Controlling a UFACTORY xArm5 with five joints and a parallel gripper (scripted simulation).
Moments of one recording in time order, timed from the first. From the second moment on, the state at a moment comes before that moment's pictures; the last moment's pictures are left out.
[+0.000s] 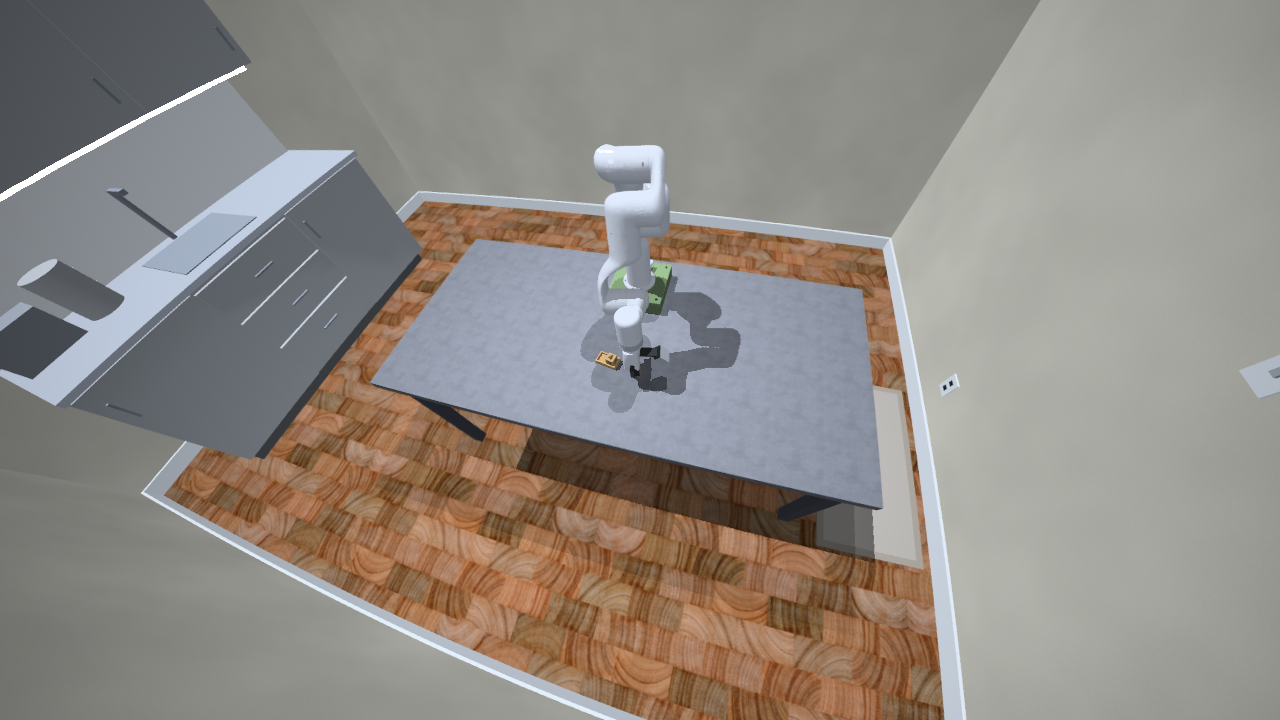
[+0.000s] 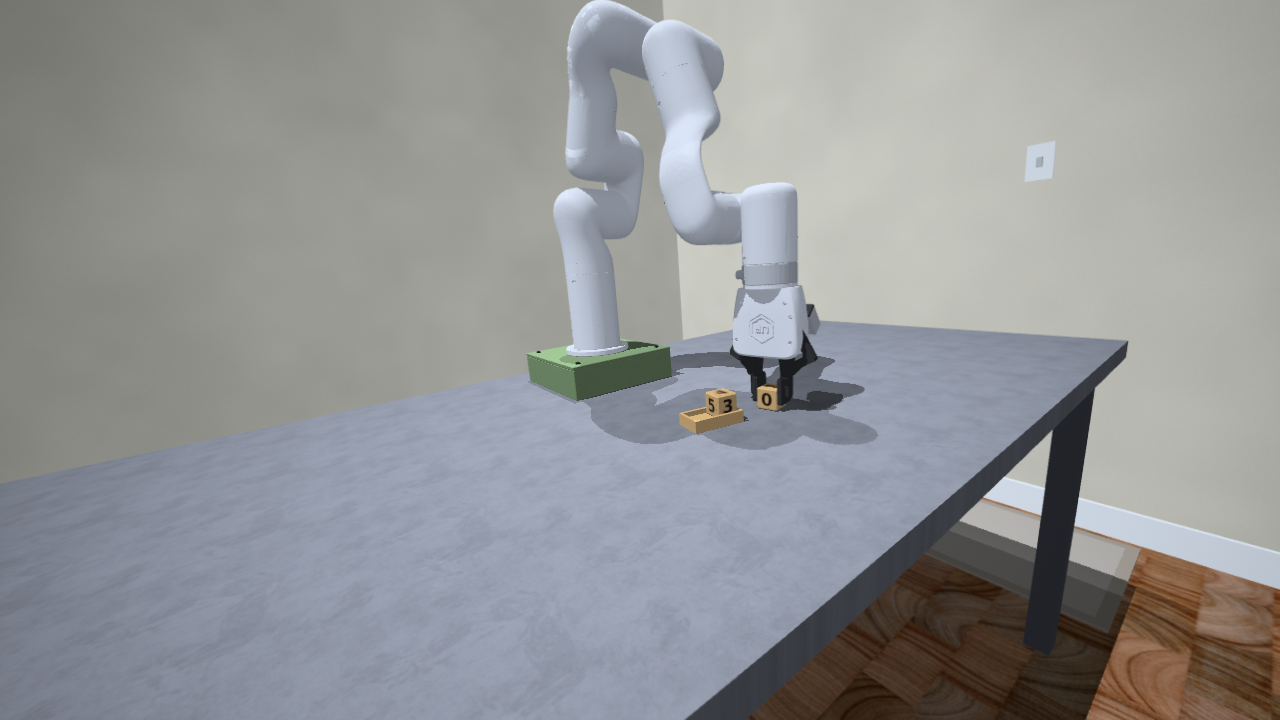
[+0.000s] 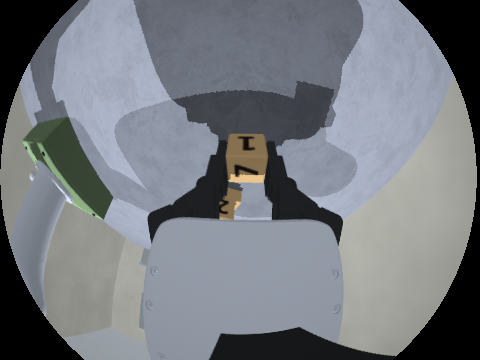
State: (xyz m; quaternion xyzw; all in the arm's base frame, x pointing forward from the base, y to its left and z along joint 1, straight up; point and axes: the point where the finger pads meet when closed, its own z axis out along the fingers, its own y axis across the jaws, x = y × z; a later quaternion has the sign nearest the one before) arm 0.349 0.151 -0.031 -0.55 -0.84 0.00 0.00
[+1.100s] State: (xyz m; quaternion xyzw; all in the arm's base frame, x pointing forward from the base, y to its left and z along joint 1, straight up) arm 0.349 0.151 -0.019 -0.55 -0.84 0.00 0.00
